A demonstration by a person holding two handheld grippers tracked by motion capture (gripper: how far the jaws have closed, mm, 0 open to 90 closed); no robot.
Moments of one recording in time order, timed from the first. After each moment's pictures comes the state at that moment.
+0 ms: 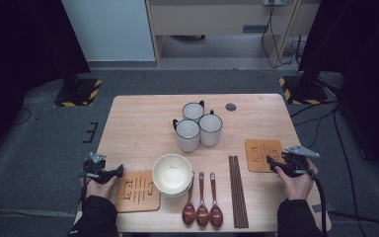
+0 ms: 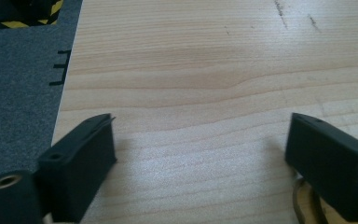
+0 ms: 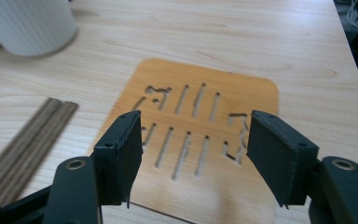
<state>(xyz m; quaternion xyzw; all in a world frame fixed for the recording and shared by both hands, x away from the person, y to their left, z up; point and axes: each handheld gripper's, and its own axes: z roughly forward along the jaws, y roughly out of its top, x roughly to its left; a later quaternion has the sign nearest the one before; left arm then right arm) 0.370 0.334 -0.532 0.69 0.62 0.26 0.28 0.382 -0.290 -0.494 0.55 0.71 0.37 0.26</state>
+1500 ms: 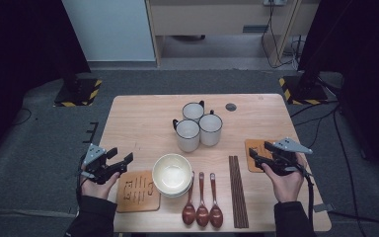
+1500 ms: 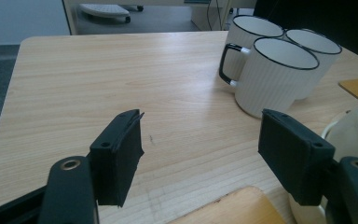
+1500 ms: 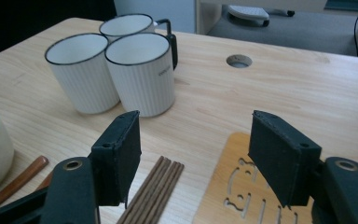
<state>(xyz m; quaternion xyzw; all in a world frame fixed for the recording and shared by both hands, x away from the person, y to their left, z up) 0.339 0.289 -0.443 0.68 0.50 0.25 0.47 0.364 -0.233 -0.431 0.47 0.71 0.46 0.25</state>
